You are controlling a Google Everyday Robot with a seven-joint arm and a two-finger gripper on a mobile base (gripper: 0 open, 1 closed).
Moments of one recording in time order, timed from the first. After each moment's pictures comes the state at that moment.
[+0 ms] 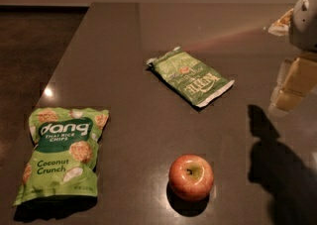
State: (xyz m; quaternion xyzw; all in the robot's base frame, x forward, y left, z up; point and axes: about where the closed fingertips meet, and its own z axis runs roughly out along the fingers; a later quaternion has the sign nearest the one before) arm 0.438 -0.217 0.976 -0.60 0.78 -0.03 0.16
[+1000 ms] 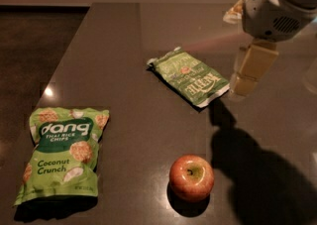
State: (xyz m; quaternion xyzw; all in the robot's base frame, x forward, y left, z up) arm 0.468 -0.144 0.984 -0.66 0.72 -0.01 0.20
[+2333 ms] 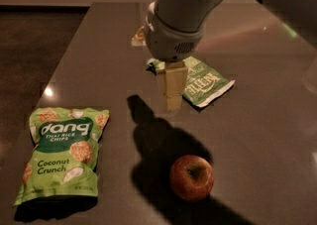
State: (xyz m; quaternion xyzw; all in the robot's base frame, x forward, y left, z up) arm 0.470 0.003 0.935 -0.82 0.54 0.01 0.17
